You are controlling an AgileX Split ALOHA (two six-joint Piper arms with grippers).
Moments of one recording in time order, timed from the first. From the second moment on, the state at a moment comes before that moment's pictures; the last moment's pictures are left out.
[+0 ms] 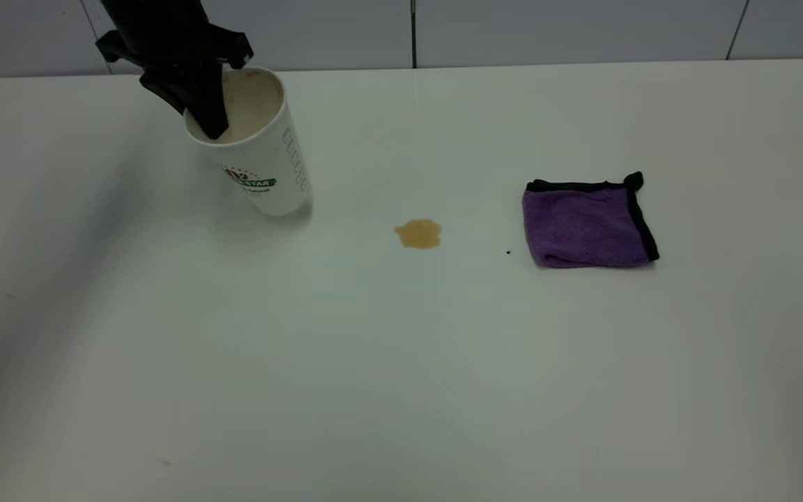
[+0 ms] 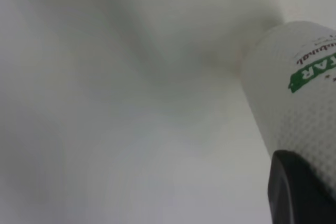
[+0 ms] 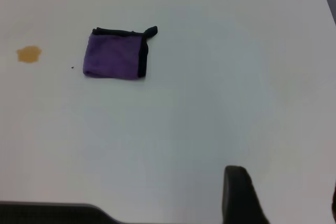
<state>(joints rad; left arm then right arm) -0.18 2.43 -1.91 -0.20 0.92 0.33 0.00 -0.02 -0.48 0.03 1.13 -0.04</state>
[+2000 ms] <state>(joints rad) -0.26 2.22 -2.54 -0.25 1.17 0.15 0.00 -0.02 -0.48 0.03 1.13 -0.04</state>
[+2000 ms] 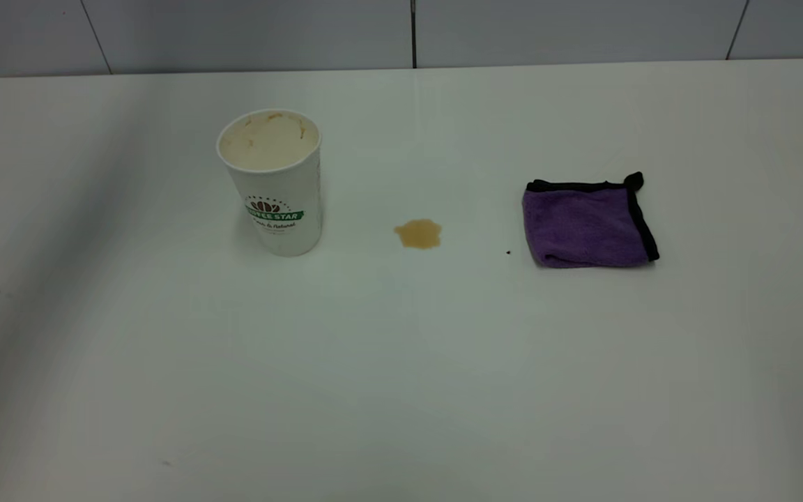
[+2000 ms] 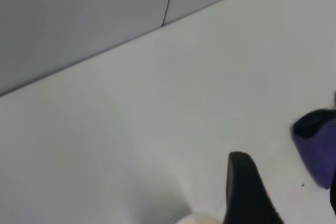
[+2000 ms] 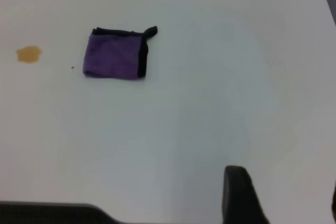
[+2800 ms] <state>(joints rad) -0.35 1.45 -1.79 -0.19 1.17 0.11 0.00 -0.02 -0.48 0.03 1.13 -0.04</state>
